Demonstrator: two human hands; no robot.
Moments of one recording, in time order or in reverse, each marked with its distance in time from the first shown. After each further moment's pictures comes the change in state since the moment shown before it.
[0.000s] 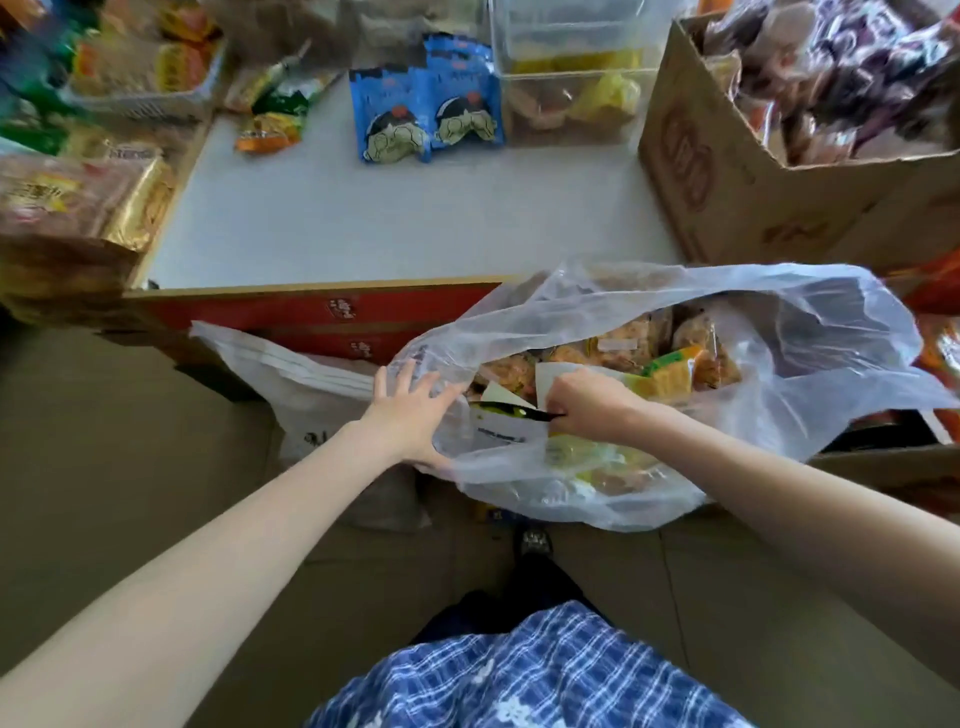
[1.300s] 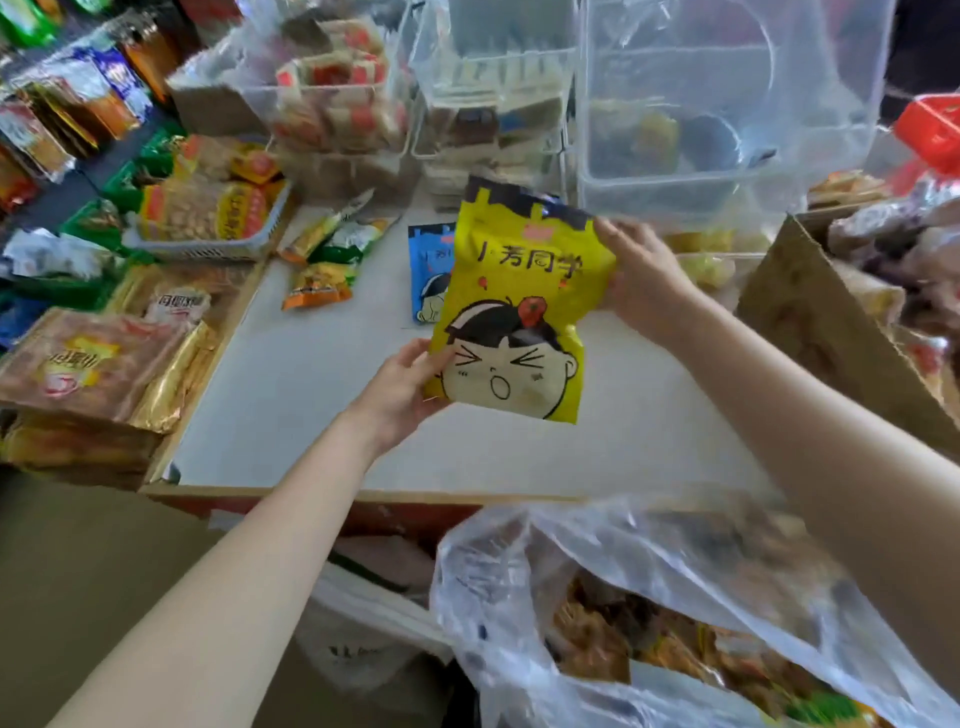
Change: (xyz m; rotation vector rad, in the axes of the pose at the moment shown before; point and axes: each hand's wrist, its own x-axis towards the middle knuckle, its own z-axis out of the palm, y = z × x) left_hand 0.165 -0.179 -0.191 -2.045 0.425 0.043; right_hand 0.259 0.051 -0.274 1.661 0.553 -0.058
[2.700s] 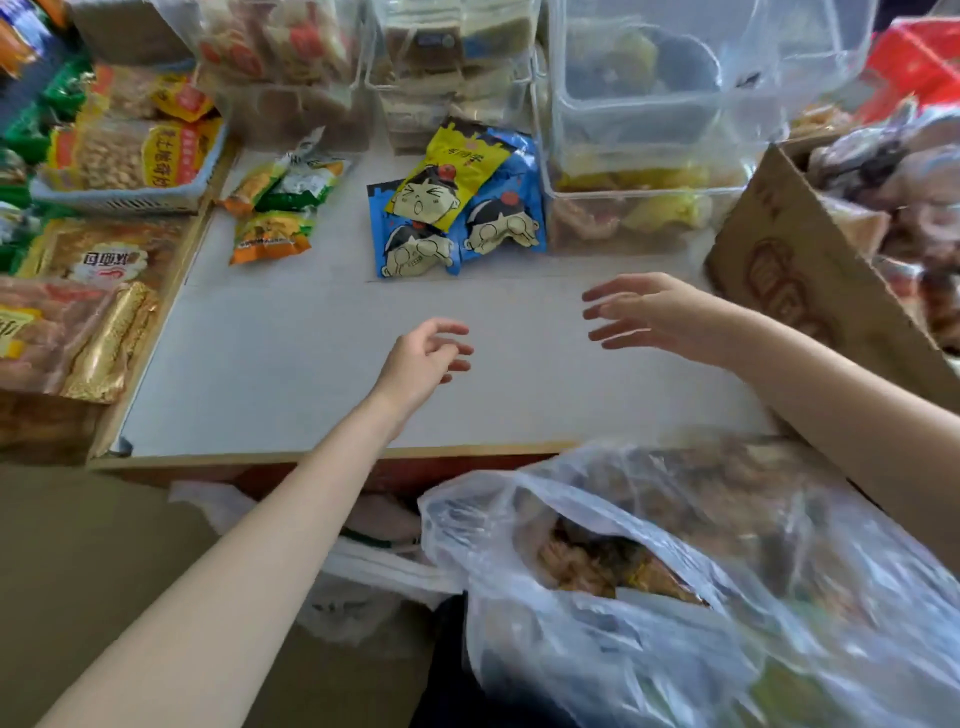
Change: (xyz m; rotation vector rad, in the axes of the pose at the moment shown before) left_hand 0.001 -0.032 0.017 0.575 0.033 0.111; right_hand -0.039 0.038 -0.054 -0.504 -0.170 0.346
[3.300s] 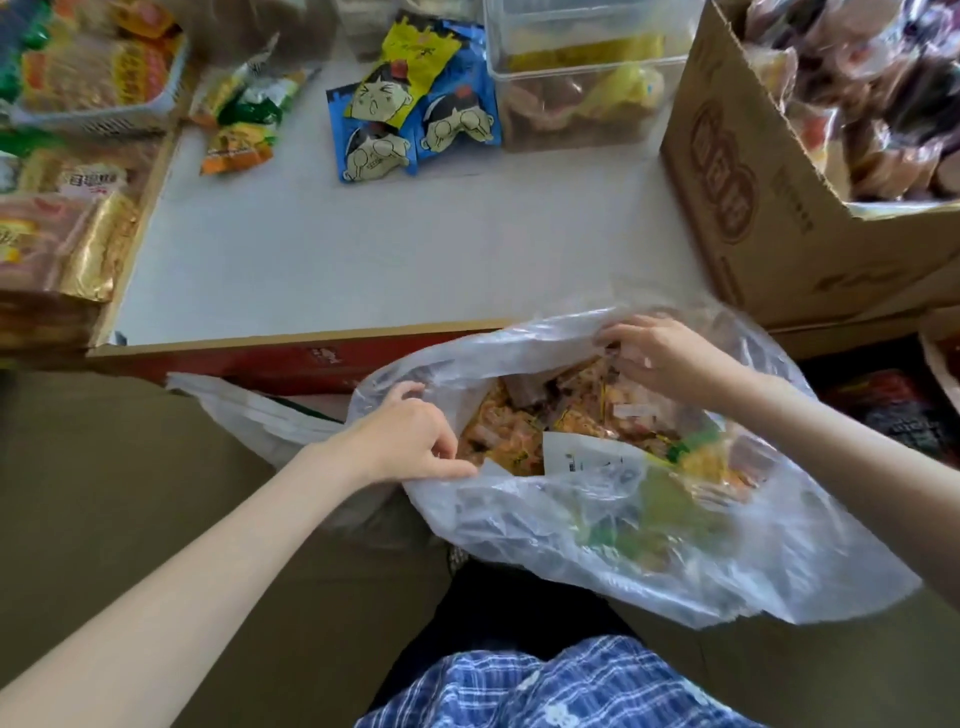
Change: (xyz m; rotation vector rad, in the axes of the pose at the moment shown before) left_hand -0.168 -0.056 0.073 1.143 -0.613 0.285; right_hand -0.132 0.176 -0.015 -1.029 0.105 -0.473
